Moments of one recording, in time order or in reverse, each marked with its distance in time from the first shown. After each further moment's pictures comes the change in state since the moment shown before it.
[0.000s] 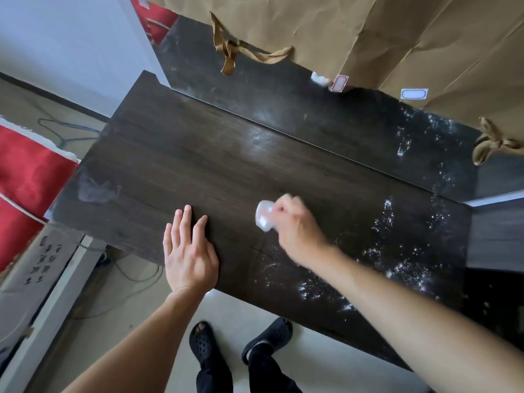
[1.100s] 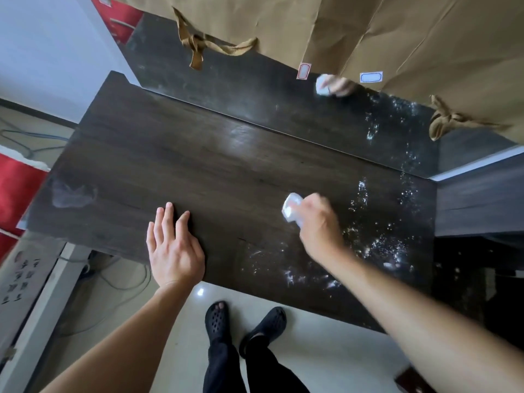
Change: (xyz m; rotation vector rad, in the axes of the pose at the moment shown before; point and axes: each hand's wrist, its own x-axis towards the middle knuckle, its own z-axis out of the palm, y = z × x) left_hand -0.001 -0.001 0.001 -0.008 -0.011 0.007; right_hand -0.052 0.031 -0.027 -0.039 0.171 0.303
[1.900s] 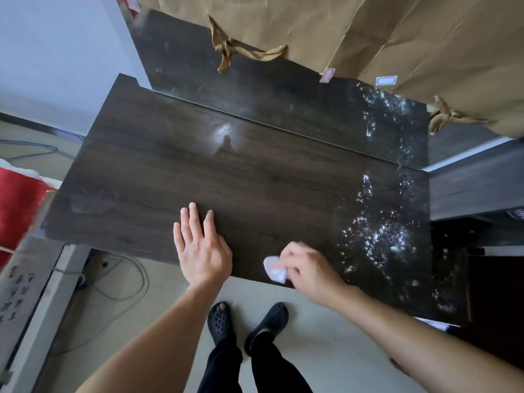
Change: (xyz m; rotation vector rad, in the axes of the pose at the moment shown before) left_hand 0.001 -0.008 -0.003 0.001 -0.074 0.045; right_hand -0.080 -0.068 0.017 0.158 -0.327 -0.105
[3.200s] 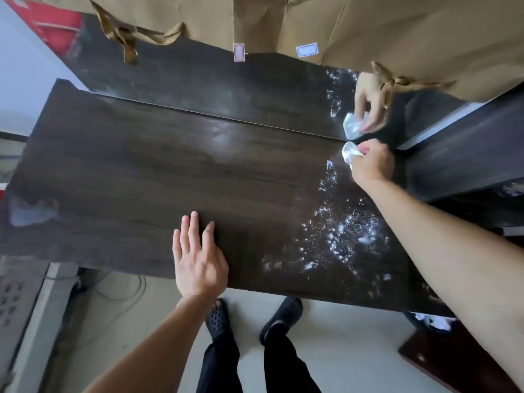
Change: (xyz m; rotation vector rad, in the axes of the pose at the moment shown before) left_hand -0.043 0.075 0.025 -0.001 -0.020 0.182; right_hand 0.074 0.200 -0.165 -0.058 0.645 0.781
